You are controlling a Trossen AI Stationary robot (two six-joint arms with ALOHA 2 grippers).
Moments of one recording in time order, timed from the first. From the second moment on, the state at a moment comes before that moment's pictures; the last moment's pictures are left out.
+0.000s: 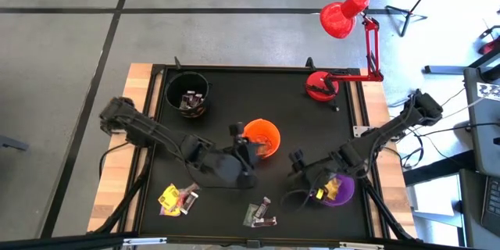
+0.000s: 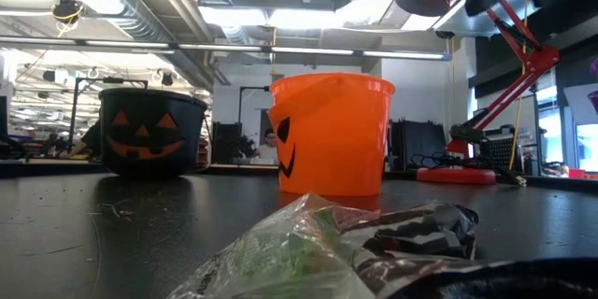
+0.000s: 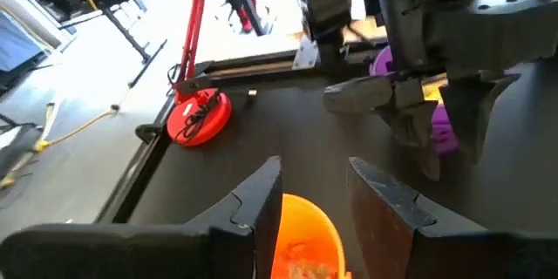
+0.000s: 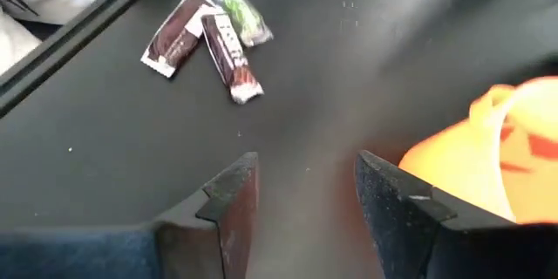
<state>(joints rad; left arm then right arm) -0.43 1.73 1.64 -0.52 -0.74 -0.10 0.56 1.38 0.97 -0.43 0.15 -0.18</state>
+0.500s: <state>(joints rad) -0.43 1.44 0.97 0.25 -0.75 -0.12 0.49 1.53 1.05 -0.30 0.03 -0.19</state>
